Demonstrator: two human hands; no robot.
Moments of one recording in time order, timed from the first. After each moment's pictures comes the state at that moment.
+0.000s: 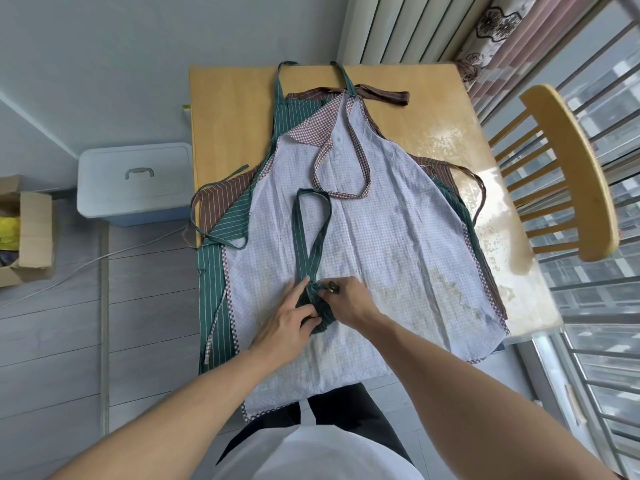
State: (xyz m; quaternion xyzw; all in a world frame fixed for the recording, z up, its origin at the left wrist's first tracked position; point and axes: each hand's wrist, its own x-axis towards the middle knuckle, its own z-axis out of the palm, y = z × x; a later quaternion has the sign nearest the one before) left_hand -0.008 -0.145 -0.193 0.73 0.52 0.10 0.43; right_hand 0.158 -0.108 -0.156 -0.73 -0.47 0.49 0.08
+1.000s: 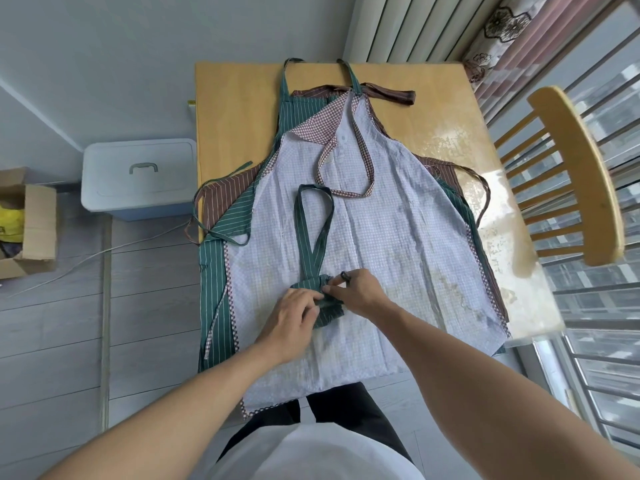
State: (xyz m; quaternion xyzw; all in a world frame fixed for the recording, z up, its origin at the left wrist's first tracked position) left_hand -0.002 -0.144 -0.172 0.69 0.54 0.14 0.46; right_hand 0.182 -0.094 -0.163 -0.74 -0.46 0.49 0.04
